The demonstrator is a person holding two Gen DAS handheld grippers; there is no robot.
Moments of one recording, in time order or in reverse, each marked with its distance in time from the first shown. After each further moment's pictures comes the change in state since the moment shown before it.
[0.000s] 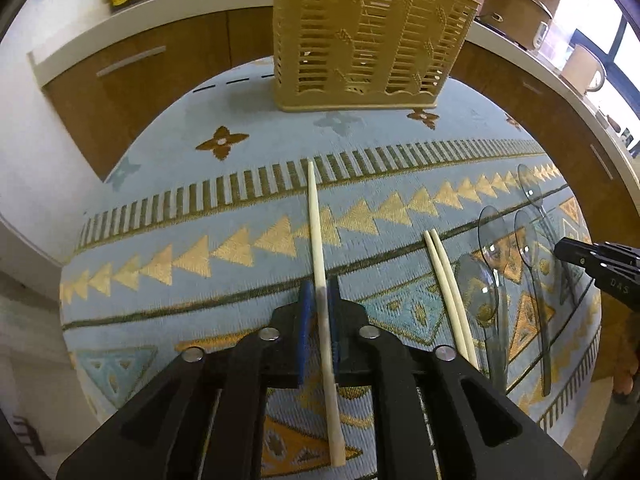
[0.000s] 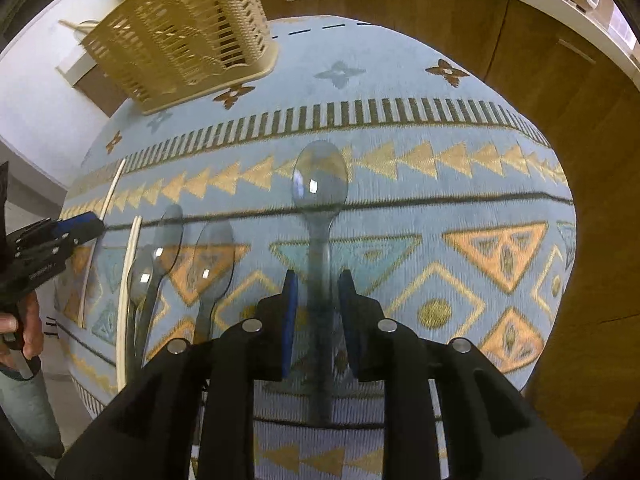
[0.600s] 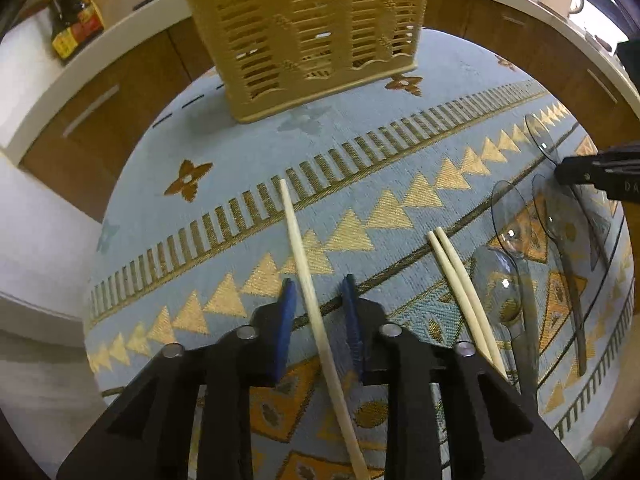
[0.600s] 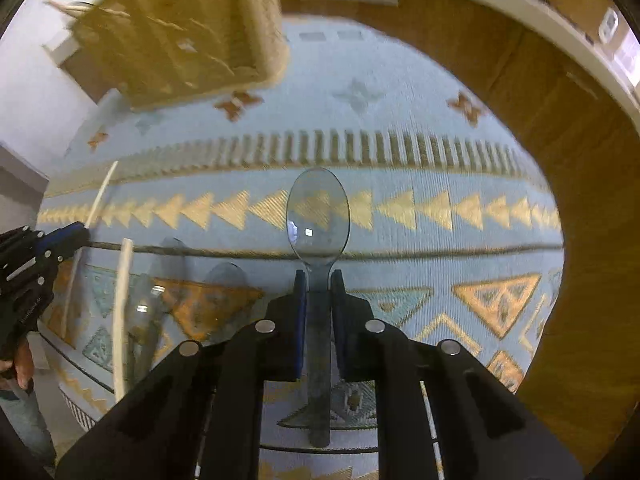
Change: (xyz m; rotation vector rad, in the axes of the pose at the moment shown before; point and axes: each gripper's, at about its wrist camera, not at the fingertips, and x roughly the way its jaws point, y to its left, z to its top) left arm 0.025 -0.034 0.023 0.237 0.091 0.083; right arm -0.012 0.033 0.002 -0.083 -0.022 -0.097
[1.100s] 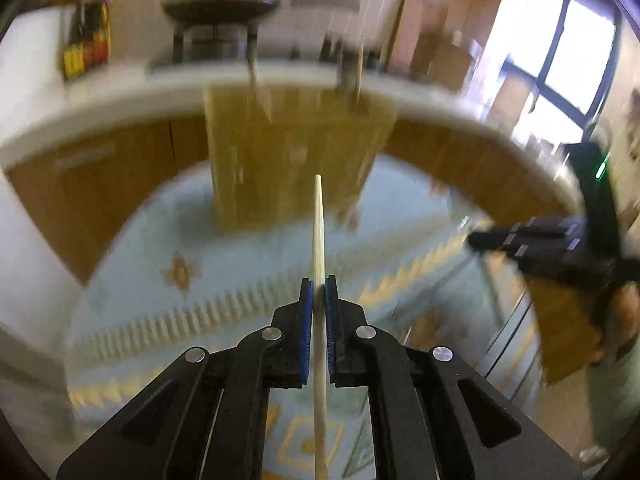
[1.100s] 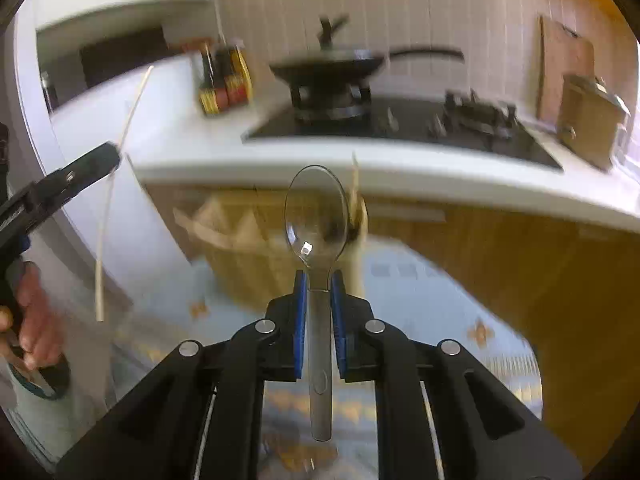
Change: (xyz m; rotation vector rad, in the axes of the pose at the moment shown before) left arm -0.101 0.033 0.019 -0.139 -0.403 -0.262; right arm -0.136 0.032 0.070 -0.074 -0.531 0.173
